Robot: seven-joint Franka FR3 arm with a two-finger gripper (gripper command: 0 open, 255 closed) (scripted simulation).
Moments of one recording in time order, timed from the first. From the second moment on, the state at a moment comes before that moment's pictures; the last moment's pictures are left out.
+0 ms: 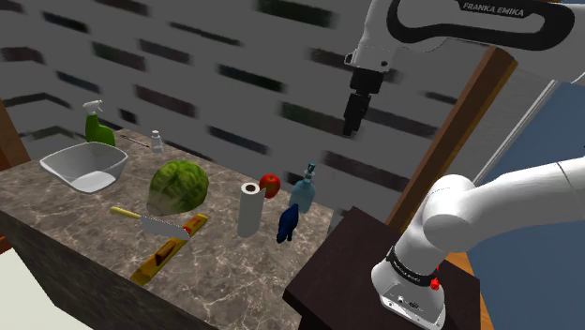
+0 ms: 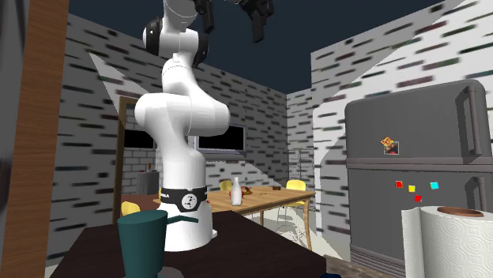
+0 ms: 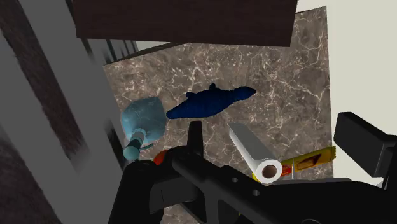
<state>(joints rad) 0.01 -0.74 -0.07 -2.37 0.10 1.54 -0.16</state>
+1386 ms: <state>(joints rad) -0.18 -0.42 0.30 -2.77 0.27 2.34 0.71</state>
